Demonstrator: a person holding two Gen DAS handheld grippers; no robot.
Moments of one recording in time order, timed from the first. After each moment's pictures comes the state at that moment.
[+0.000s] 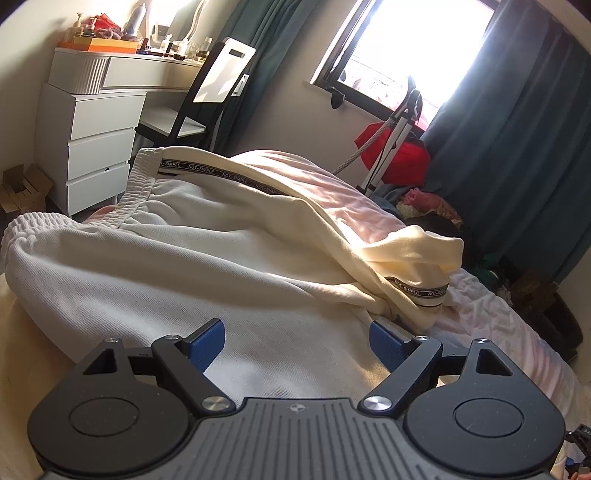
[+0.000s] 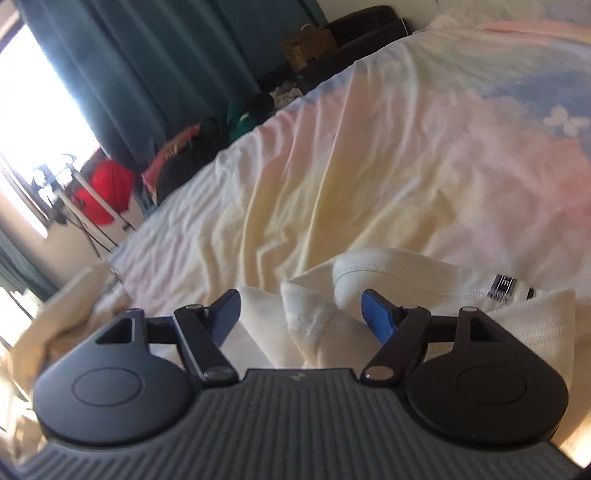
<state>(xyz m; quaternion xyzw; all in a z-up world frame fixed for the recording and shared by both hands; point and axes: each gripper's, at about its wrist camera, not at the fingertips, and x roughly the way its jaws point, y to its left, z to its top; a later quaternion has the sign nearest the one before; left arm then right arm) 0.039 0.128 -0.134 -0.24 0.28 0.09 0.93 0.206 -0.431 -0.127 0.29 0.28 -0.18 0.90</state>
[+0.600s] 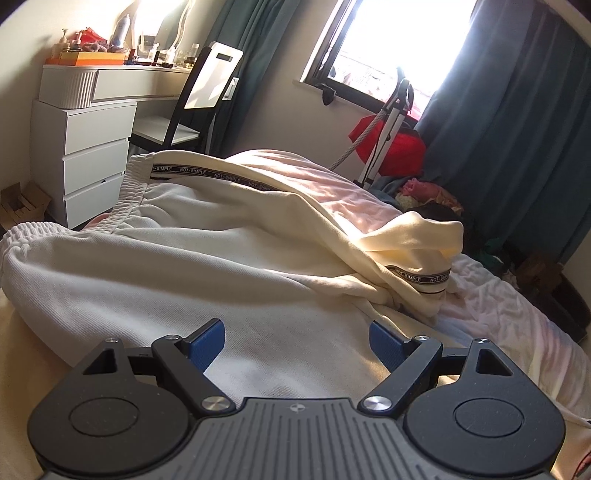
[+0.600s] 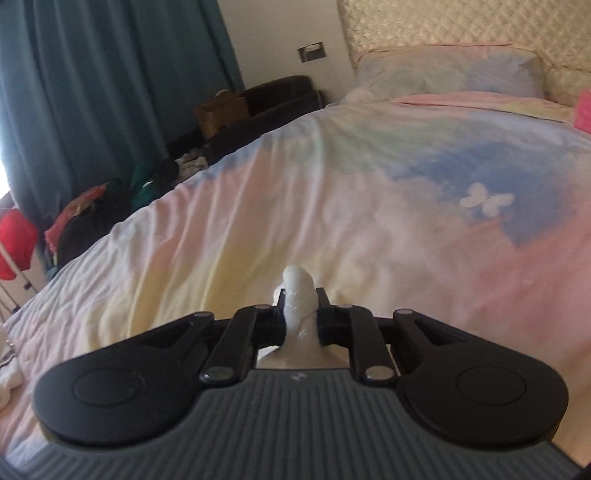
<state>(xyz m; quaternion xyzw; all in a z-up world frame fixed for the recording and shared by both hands) 0.044 0.115 -0.140 -0.20 0.28 0.08 0.93 0.214 -0.476 -0.136 0.26 0.20 -0.36 0.87</state>
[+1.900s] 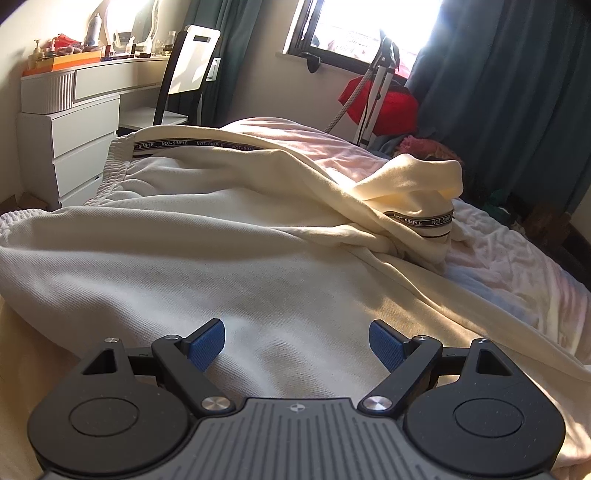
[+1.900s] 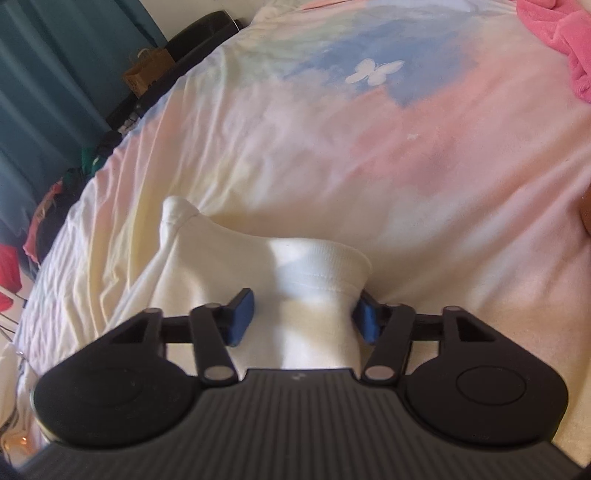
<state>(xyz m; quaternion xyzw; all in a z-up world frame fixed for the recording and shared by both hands) 0.048 0.093 -0.163 -0.15 0.33 0.07 0.93 0.132 -0.481 -0.167 0.39 0.29 -0.38 0.79</state>
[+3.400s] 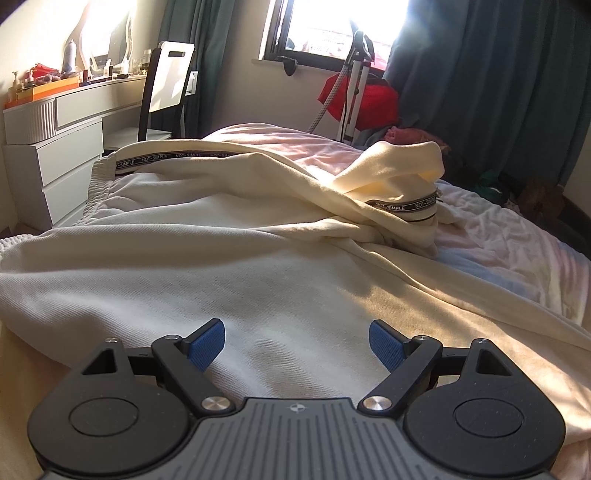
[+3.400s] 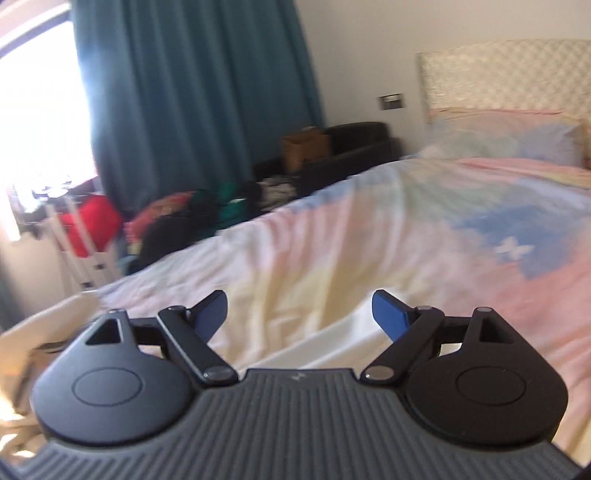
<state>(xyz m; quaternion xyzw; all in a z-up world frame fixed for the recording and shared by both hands) 0.046 0.073 -0.167 -0.10 0.33 0.06 0.94 0.150 -0.330 -0.051 0.19 0.15 -0.23 0.94</state>
